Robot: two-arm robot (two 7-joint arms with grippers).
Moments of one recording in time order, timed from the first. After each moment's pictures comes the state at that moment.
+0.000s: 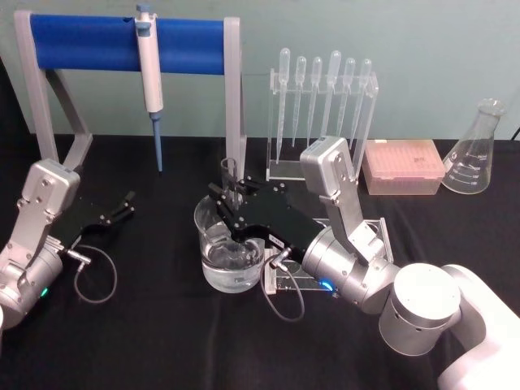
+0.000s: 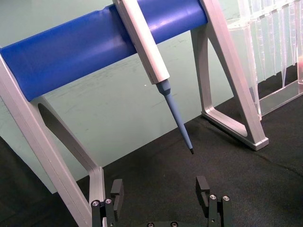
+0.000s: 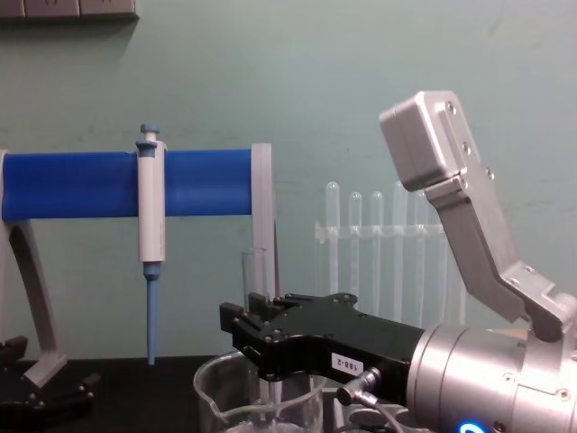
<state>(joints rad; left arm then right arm) -0.20 0.60 0.45 -1.41 -0.25 -0.12 0.03 0.28 0.22 -0.52 -1.47 0.24 -0.03 0.36</state>
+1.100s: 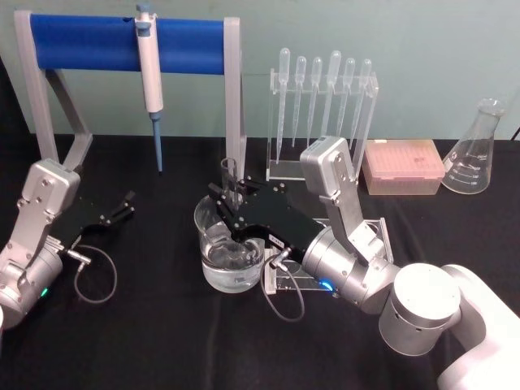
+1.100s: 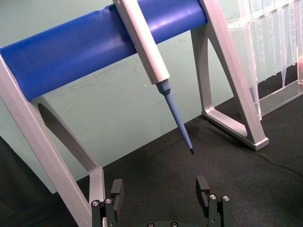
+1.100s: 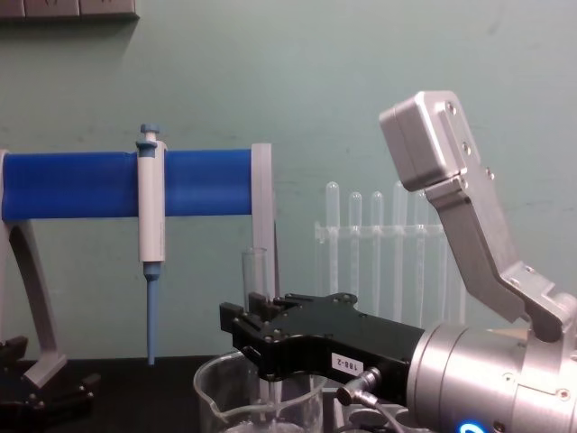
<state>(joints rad) -0.20 0.60 0.45 -1.41 -0.25 -0.12 0.03 0.28 0.22 -0.52 -1.47 0.24 -0.03 0.36</state>
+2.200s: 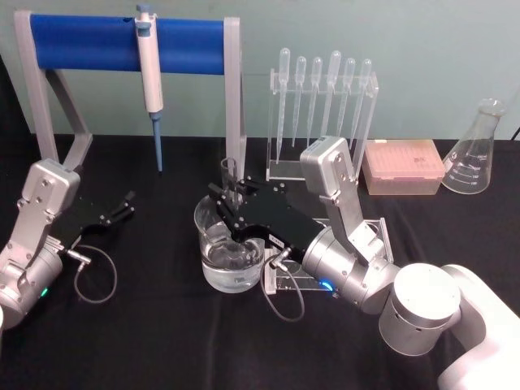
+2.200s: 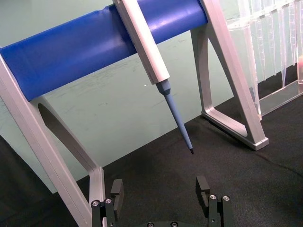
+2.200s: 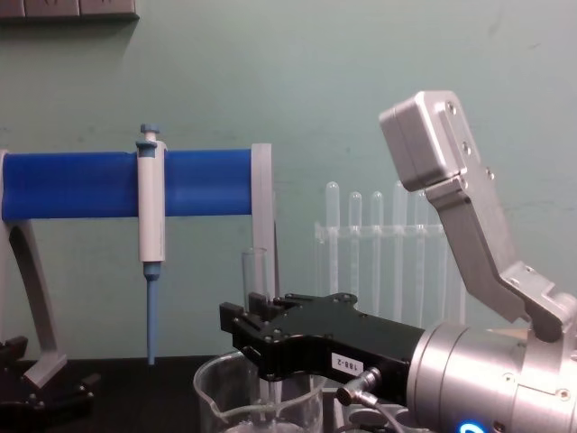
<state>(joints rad) -0.20 0.60 0.45 -1.41 -0.25 -0.12 0.03 0.28 0.22 -0.52 -1.47 0.24 -0.03 0.36</state>
